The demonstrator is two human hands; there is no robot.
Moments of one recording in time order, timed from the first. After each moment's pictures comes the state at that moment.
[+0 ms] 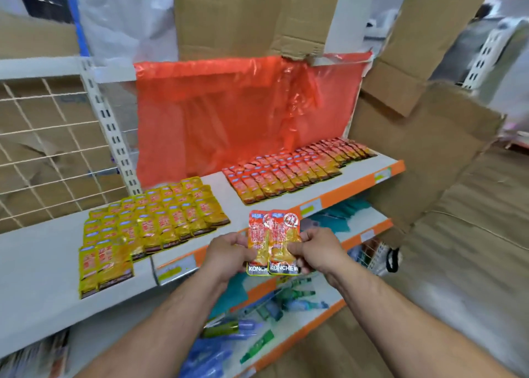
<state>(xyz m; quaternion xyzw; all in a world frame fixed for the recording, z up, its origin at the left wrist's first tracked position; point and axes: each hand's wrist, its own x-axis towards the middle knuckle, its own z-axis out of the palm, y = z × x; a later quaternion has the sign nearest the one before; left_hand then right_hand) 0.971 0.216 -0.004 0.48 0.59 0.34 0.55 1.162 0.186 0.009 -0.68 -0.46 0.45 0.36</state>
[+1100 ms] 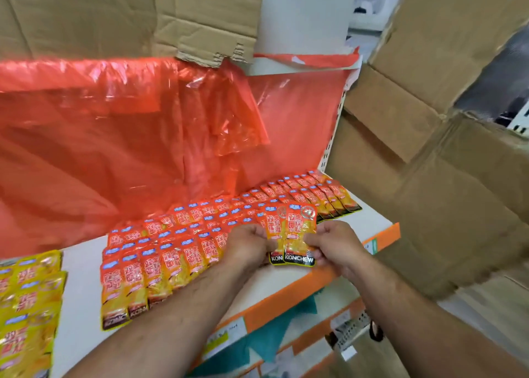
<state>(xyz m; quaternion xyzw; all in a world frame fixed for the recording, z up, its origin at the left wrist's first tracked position) 1.271 0.513 -0.020 0.48 0.60 0.35 0.54 1.443 0.476 0.012 -0.71 -0.41 0.43 0.38</state>
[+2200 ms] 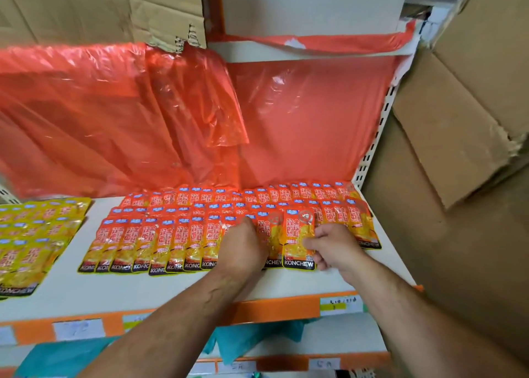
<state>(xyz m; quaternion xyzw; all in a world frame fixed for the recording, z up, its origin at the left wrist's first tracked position) 1.366 0.543 -0.038 0.53 0.80 0.24 0.13 1.551 0.584 -0.013 -0.59 -0.55 0.55 0.22</state>
